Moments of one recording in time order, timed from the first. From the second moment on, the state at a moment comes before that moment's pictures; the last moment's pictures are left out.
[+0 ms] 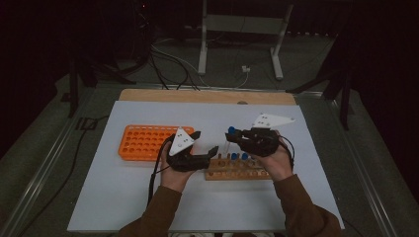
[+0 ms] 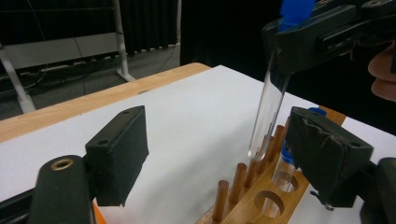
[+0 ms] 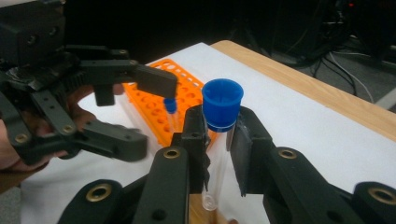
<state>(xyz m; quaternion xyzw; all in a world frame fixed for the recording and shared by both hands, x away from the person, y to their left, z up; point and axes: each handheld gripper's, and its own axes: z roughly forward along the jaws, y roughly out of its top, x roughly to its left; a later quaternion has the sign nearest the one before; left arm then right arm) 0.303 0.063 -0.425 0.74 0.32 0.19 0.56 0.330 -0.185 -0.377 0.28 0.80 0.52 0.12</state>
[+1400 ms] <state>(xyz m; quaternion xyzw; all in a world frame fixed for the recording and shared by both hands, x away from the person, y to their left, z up) 0.305 0.080 -0.429 0.74 0.31 0.19 0.56 0.327 -0.195 -0.387 0.30 0.78 0.54 0.13</state>
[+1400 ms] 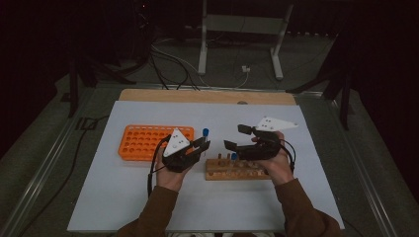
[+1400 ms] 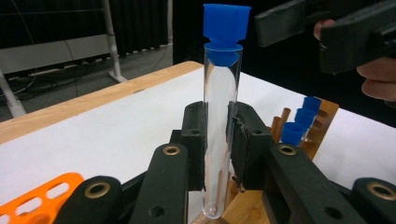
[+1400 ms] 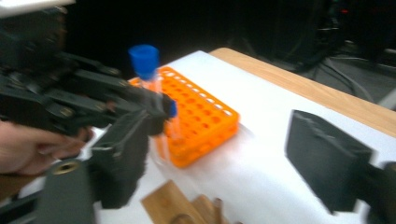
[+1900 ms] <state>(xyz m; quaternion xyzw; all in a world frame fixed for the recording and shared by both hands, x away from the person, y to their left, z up) 0.307 0.106 -0.422 0.72 0.32 0.21 0.58 0.326 -0.248 -0.402 0.37 0.74 0.53 0.17</state>
